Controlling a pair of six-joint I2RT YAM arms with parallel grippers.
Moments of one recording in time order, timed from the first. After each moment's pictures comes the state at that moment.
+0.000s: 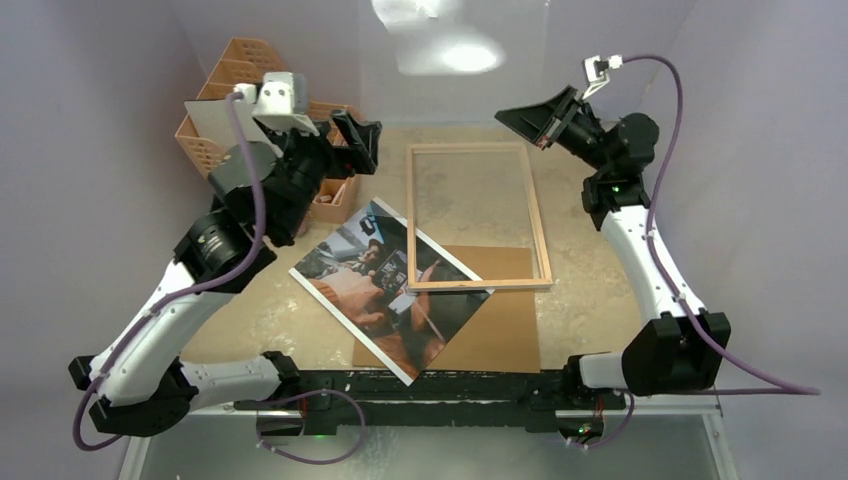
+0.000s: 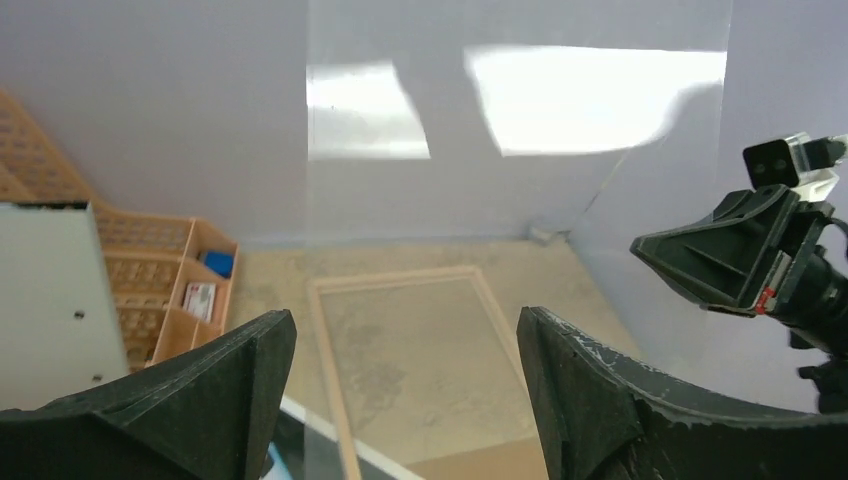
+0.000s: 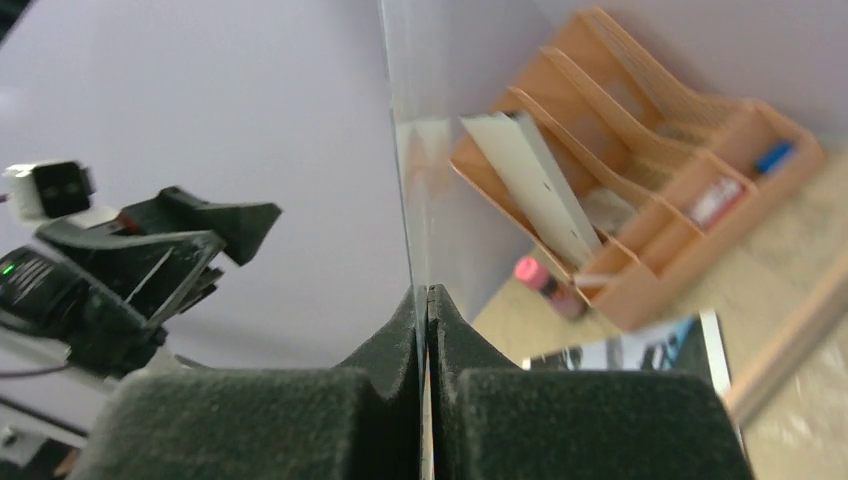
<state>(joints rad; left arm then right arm) -0.84 1.11 1.64 -0.41 -0.52 -0.24 0.09 1.34 1.25 0.55 -0.87 1.16</state>
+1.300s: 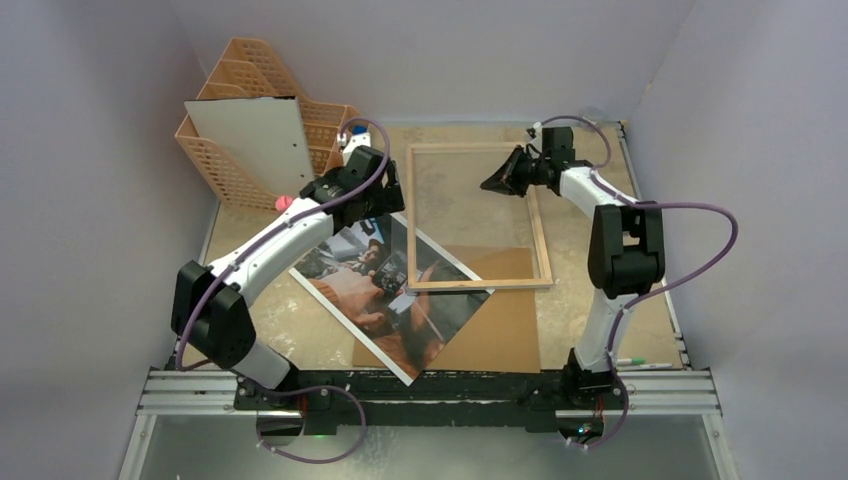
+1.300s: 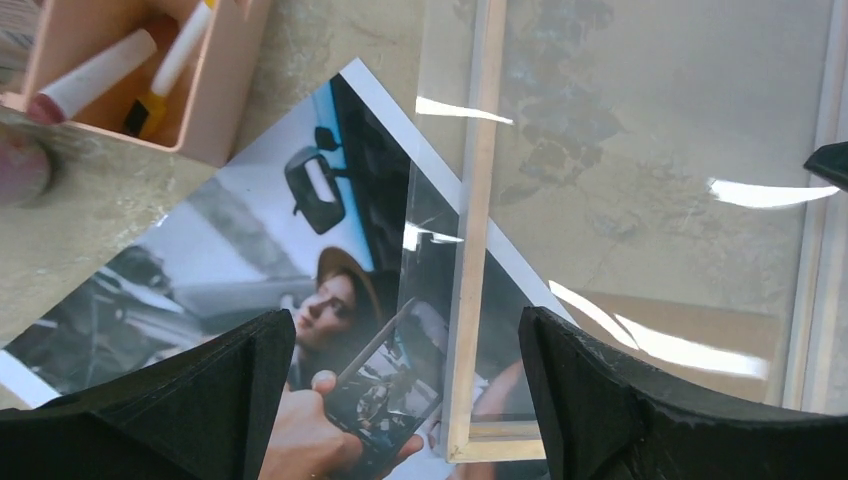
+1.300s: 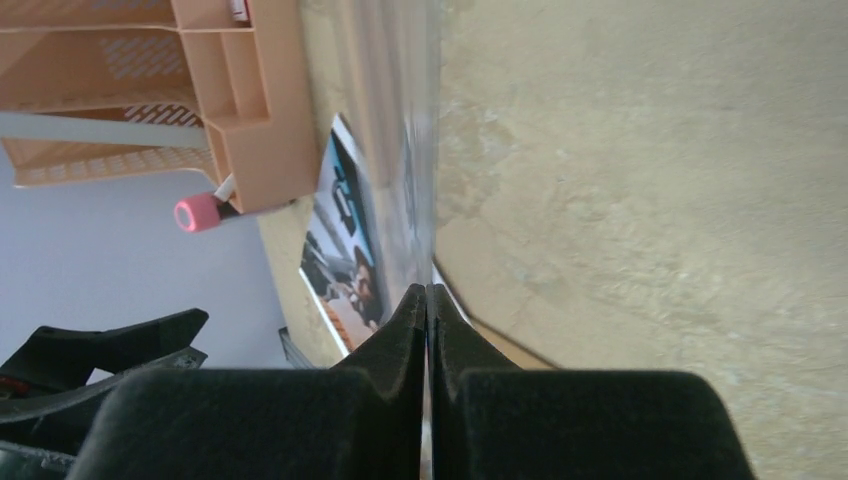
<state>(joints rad) -0.58 1.52 1.34 -0.62 -0.38 -0.65 0.11 1.94 1.41 -0.26 -0.67 0.75</state>
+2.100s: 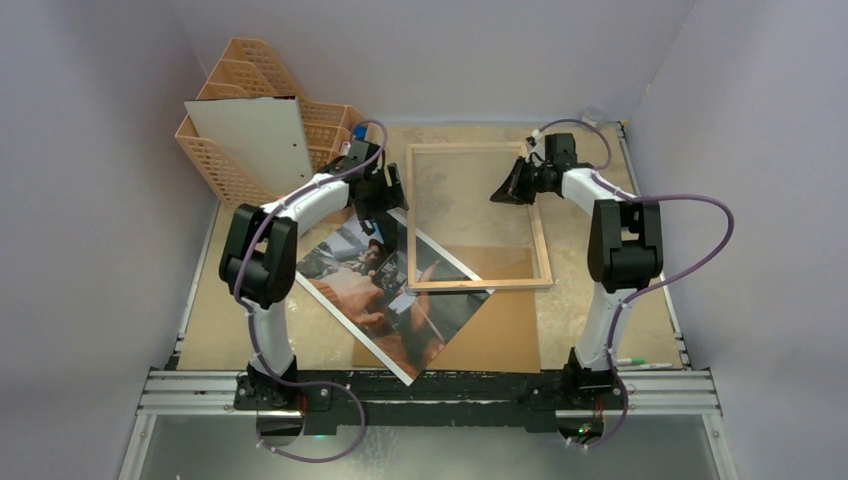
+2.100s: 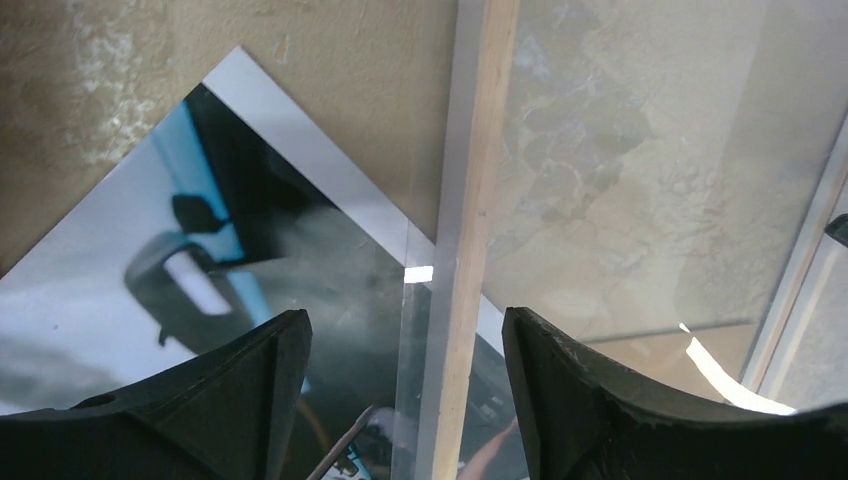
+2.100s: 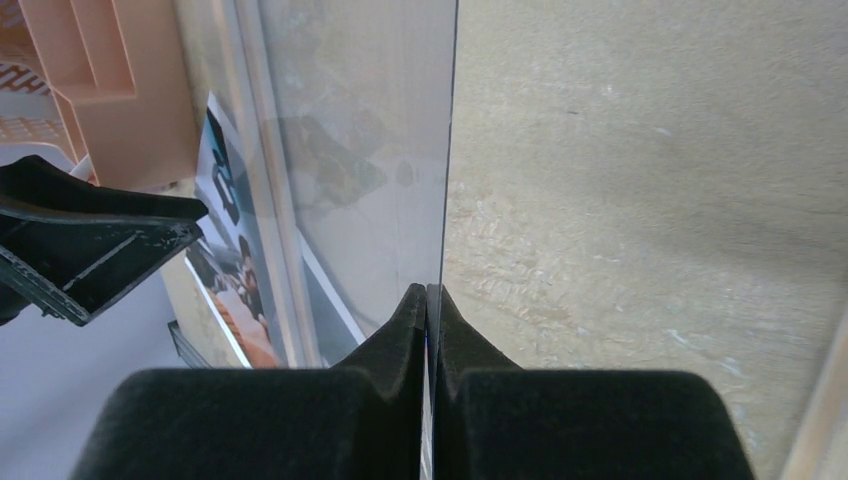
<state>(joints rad) -0.38 1.93 1.43 -0.44 0.09 -0.64 0.06 2.00 1.41 -0.34 -0.62 0.49</state>
